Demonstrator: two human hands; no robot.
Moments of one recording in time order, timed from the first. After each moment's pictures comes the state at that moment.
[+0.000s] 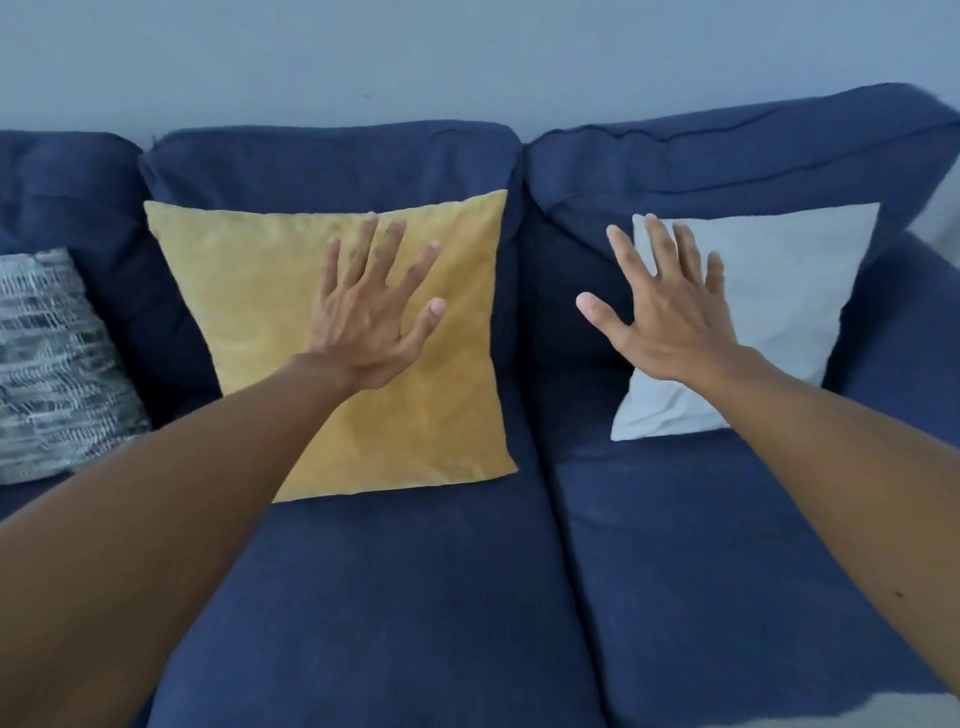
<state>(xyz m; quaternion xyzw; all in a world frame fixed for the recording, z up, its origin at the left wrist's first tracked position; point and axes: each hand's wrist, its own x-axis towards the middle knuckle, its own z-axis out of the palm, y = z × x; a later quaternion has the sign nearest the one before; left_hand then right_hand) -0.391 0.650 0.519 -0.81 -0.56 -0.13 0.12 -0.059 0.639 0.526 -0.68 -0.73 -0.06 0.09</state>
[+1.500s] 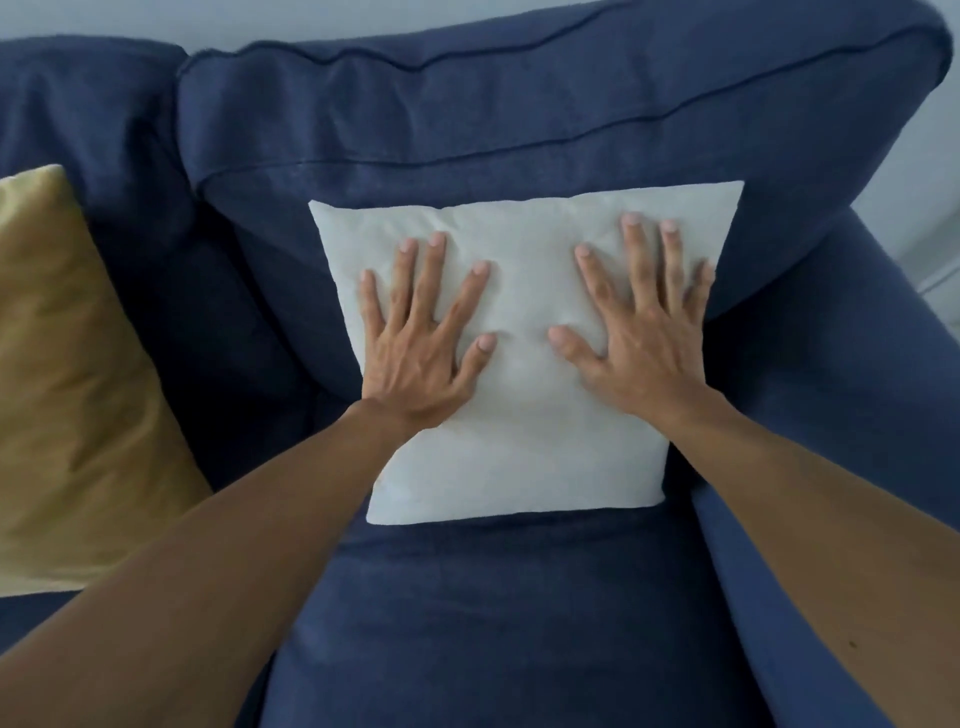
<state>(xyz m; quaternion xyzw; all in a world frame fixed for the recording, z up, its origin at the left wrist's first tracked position) 0.046 0.809 0.358 -0.79 -0.56 -0.21 0.11 0.307 0.819 0.364 -0.59 -0.77 -0.12 0.19</state>
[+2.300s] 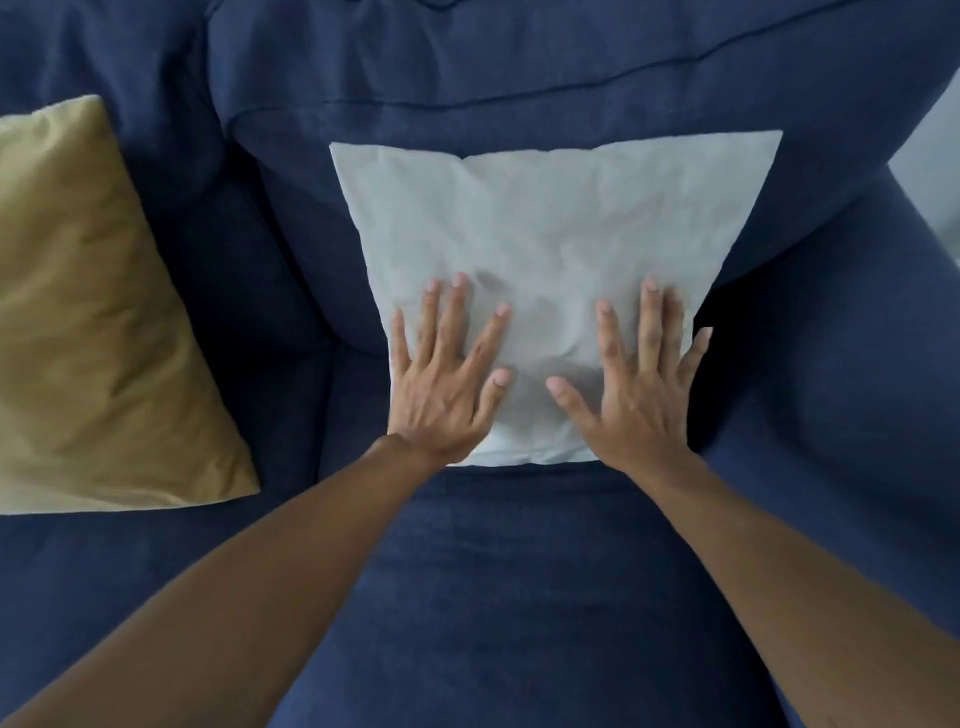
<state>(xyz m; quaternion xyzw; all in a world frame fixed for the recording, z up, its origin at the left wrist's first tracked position) 0.057 0.727 0.323 -0.79 -0.57 -0.23 0.09 0.284 0.734 0.310 -0.60 -0.75 -0.08 0.26</state>
